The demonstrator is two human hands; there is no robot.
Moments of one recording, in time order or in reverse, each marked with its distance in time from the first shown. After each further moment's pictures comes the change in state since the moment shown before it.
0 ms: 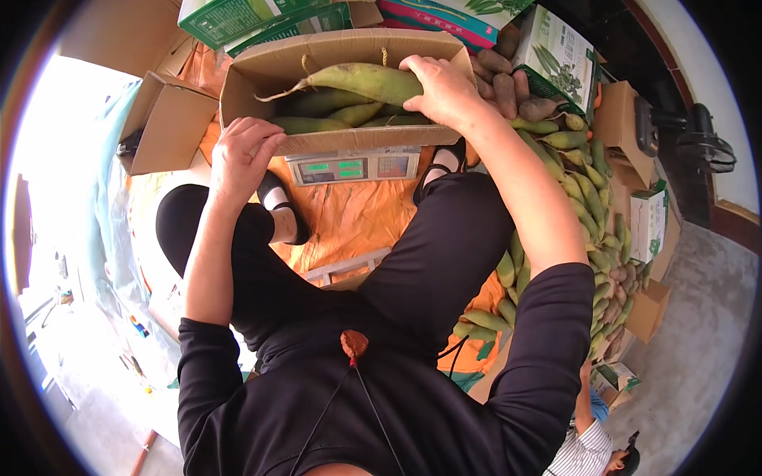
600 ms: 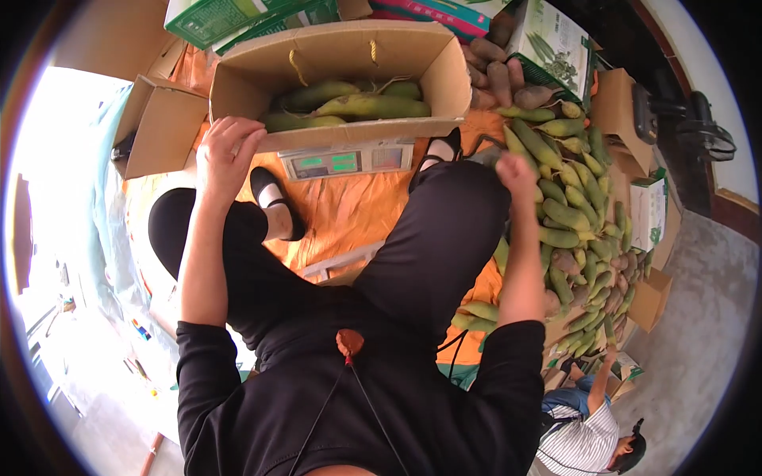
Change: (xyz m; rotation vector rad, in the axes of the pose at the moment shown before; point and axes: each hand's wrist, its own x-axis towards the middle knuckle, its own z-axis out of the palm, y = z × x) left_hand -0.002 -0.004 -0.001 0.010 0.022 -0.034; right_hand -0.214 0.168 0.092 0.727 0.382 0.660
